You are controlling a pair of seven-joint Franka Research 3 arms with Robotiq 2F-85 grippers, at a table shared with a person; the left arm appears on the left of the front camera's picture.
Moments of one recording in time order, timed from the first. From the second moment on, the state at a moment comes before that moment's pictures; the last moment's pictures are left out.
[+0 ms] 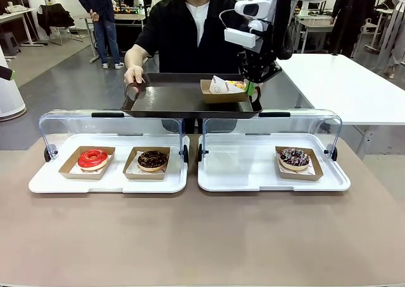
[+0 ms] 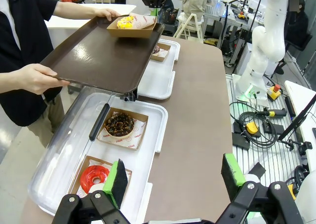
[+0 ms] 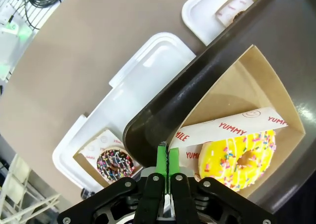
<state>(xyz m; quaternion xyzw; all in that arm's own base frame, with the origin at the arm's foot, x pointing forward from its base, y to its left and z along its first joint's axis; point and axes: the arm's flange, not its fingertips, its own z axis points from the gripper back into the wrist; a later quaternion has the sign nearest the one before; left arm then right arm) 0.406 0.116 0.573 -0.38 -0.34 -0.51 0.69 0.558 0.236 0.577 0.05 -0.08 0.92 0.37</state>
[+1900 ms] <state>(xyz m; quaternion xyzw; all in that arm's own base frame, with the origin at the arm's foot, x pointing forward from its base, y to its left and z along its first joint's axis) 0.407 0.116 0.573 -0.38 -0.34 -0.51 0.69 0.487 0.177 0.655 0.04 -0.02 0.82 0.57</state>
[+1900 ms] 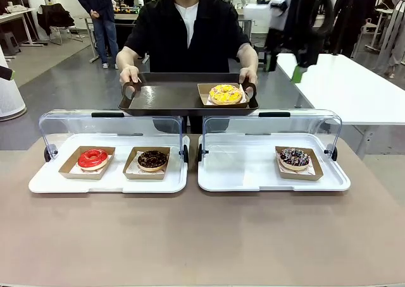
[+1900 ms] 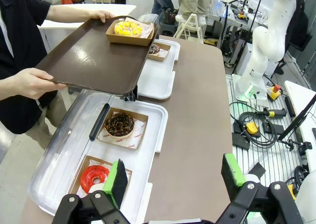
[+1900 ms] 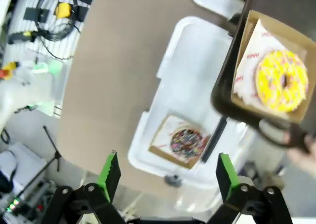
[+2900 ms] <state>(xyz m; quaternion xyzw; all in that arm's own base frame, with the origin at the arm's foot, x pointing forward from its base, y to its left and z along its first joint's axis) 0.407 0.116 0.573 -0.38 -0.34 -0.51 0.69 0.428 0.105 0.684 0.02 -0.04 0.77 0.63</state>
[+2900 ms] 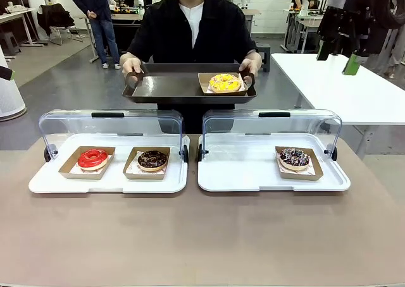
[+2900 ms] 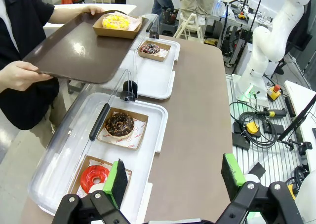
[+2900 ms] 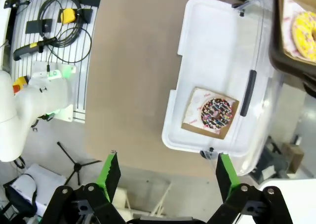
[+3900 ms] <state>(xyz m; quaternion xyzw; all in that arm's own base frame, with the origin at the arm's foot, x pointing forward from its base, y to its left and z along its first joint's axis) 0.407 0.116 0.573 -0.38 -0.34 -0.51 0.69 0.429 0.105 0.683 0.02 -0.04 0.77 0.63</state>
